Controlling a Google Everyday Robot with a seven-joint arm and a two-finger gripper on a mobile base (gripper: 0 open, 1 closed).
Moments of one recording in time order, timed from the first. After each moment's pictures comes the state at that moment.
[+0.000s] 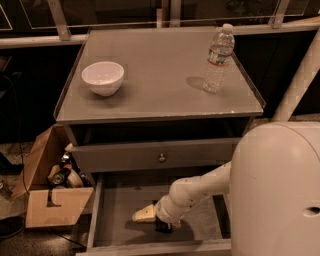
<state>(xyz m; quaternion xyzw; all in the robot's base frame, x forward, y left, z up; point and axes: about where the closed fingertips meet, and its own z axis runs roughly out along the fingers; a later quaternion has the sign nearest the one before) 0.458 -0.003 0.395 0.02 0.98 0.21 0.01</state>
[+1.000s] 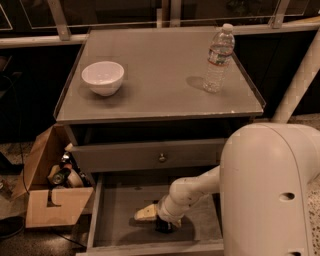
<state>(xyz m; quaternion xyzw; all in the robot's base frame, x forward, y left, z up) 0.470 -0.009 0.366 0.03 0.98 0.21 0.00</state>
